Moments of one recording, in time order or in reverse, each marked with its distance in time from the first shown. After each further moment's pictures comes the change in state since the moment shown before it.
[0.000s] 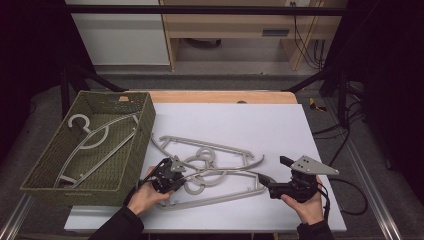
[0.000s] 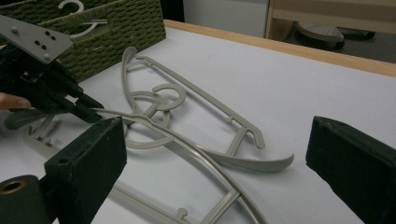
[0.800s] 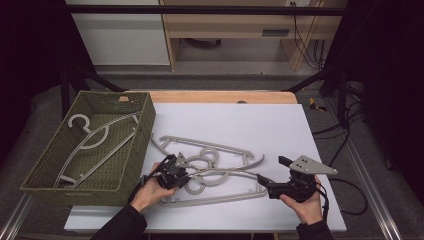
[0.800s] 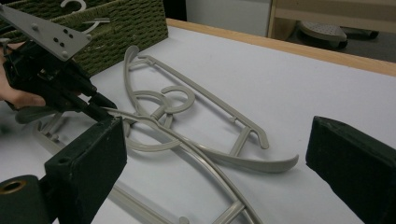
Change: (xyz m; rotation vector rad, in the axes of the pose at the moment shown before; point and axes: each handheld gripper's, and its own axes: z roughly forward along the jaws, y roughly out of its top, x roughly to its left) left arm 0.005 0.013 0.010 0.008 -0.014 0.017; right arm 0.001 0.000 0.002 0.007 0.012 -0.004
